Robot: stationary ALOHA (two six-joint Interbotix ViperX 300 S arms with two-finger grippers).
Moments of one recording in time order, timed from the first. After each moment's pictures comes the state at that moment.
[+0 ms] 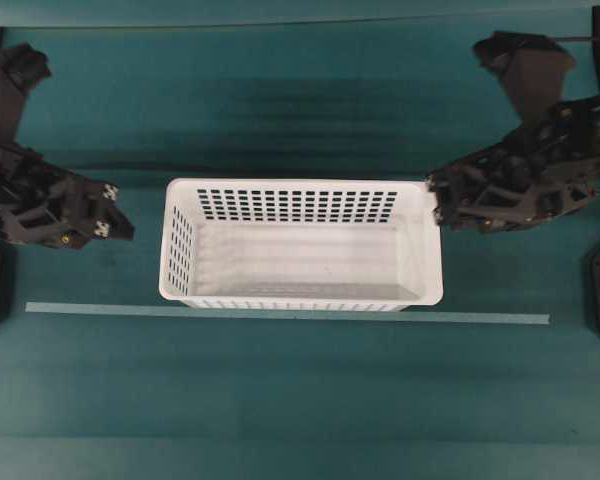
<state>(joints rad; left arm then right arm) 0.06 -0.61 0.73 0.03 0.76 -1.31 -0.17 -0.35 0.53 0.09 1.06 1.14</state>
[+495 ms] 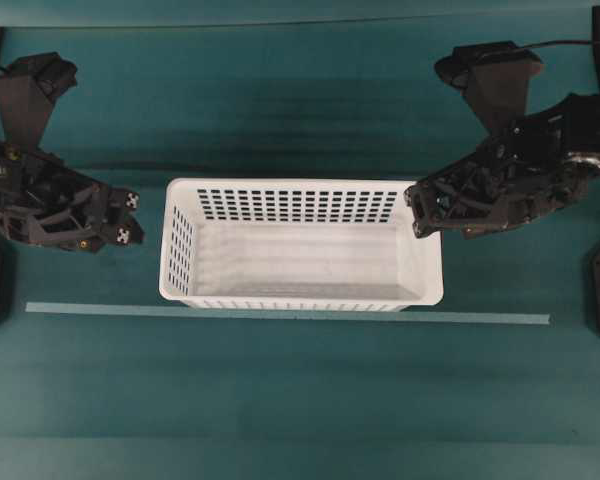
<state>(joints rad) 0.07 -0.56 0.70 0.03 0.74 -1.29 -0.14 -0.28 0.49 0.02 1.10 1.15</state>
